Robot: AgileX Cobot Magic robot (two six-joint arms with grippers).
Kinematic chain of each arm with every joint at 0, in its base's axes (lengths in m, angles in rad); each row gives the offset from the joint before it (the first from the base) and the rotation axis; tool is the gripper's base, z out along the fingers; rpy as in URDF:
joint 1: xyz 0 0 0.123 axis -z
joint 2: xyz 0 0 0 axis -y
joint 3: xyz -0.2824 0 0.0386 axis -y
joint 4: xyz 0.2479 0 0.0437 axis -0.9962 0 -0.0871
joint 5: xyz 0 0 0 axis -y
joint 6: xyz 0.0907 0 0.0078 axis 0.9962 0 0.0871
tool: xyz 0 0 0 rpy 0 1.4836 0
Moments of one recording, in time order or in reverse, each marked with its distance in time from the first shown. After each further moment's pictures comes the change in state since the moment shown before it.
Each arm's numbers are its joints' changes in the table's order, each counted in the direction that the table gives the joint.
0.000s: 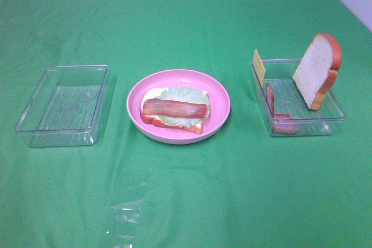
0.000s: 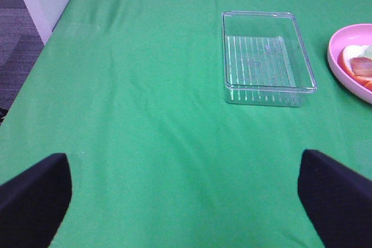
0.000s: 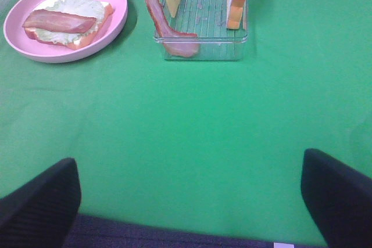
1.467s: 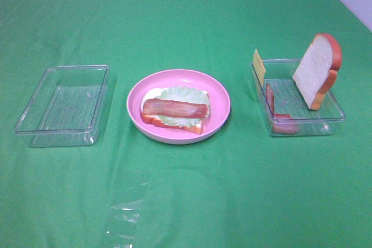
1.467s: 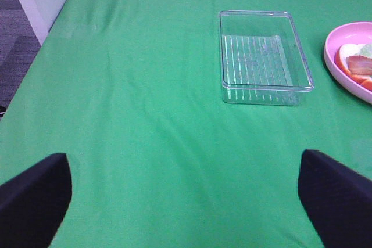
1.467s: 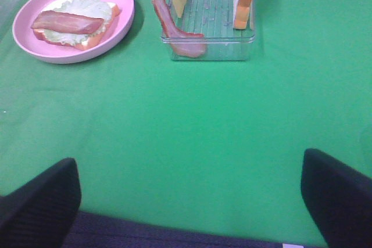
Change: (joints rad) left arm 0.000 0.000 0.000 0.007 0.000 0.006; right arm 0.000 0.000 0.000 -0.027 0.000 0.000
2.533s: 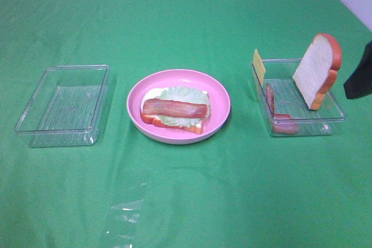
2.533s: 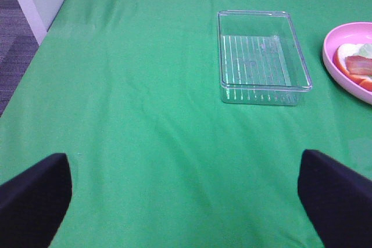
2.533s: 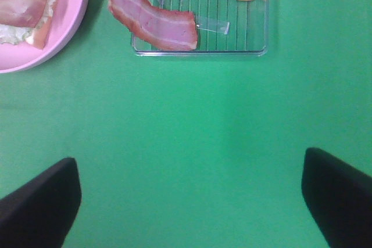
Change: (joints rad) left arm 0.000 0.000 0.000 0.004 0.000 0.000; right arm 0.001 -1.163 0.398 -0.005 0.244 -0.025
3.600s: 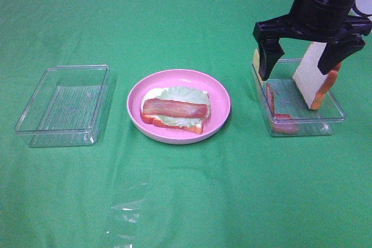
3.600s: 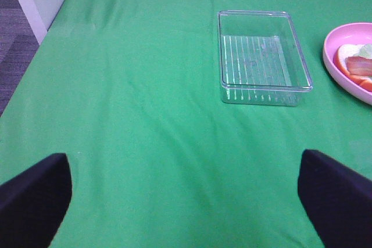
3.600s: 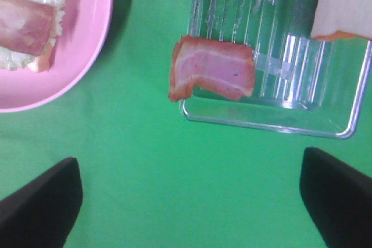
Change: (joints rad) left arm -0.015 0.000 0.000 0.002 0.000 0.001; right arm -0.251 -0.663 0.597 0.139 -0.251 0.218
